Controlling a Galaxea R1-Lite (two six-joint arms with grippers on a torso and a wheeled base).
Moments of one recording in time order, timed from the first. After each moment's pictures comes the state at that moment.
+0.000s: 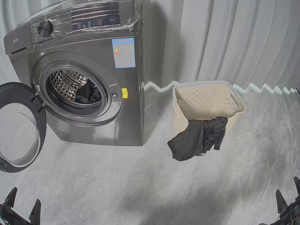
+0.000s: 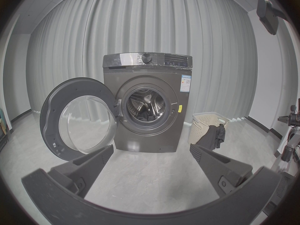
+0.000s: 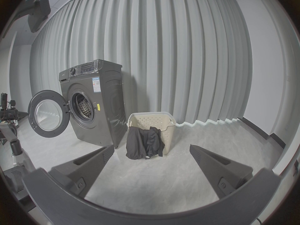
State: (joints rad) left arm 0.00 0.01 -0.02 0.01 -0.01 -0.03; right arm 0.00 0.01 -0.02 0.00 0.05 -0.02
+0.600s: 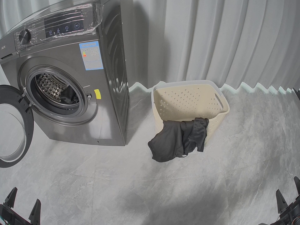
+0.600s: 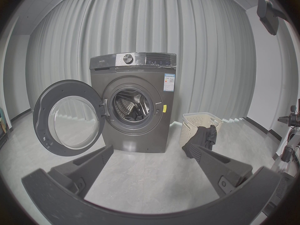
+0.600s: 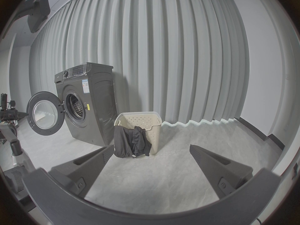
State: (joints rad) left arm 0.00 0.01 -0.02 0.01 -0.01 -0.03; right arm 0.00 0.01 -0.02 0.00 0.05 -0.02
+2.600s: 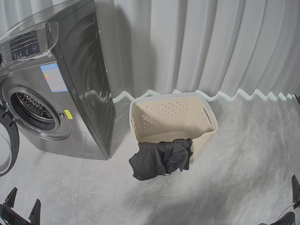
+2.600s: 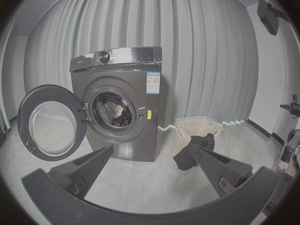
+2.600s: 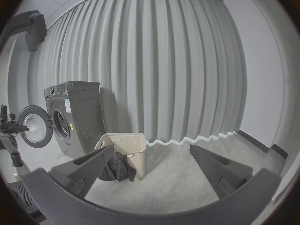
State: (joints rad) left arm 0.00 0.02 -0.02 0.01 -0.01 -0.03; right arm 0.01 0.08 -0.17 -0.03 0.03 -0.01
